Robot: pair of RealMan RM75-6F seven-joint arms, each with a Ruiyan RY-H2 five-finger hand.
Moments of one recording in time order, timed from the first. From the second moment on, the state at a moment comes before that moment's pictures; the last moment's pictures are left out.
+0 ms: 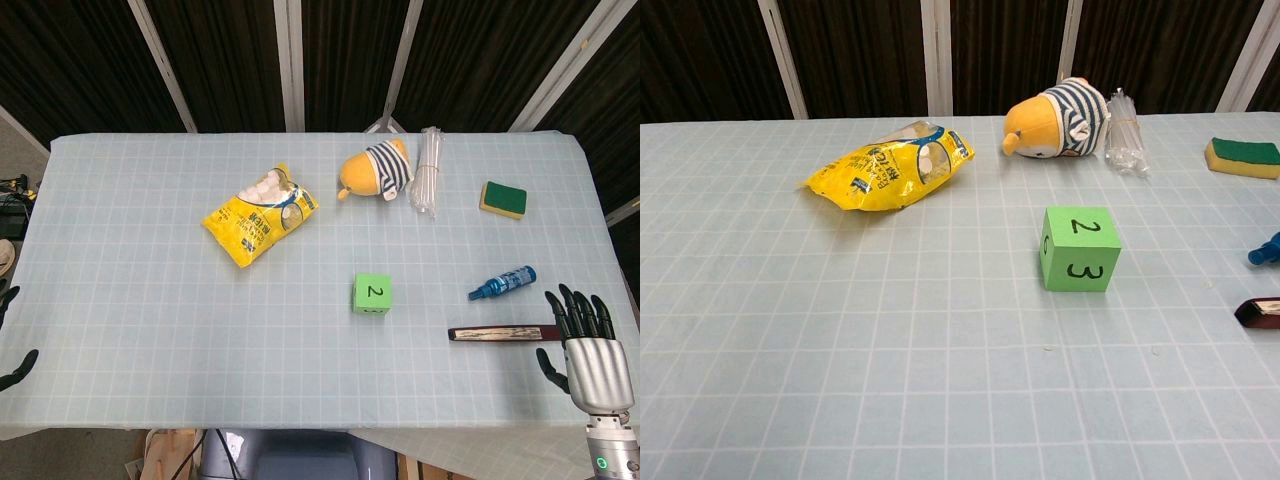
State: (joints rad) left arm 0.00 -1.04 -0.03 -1.65 1.55 1.60 -0.01; right arm 0.04 -1.17 0.07 -1.63 -1.55 1.56 -0.19
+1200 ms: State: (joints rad) left arm 0.01 -1.05 -0.03 -1.65 1.57 1.63 0.00; right arm 0.06 -1.17 0.05 -1.70 -1.62 1.56 -0.18
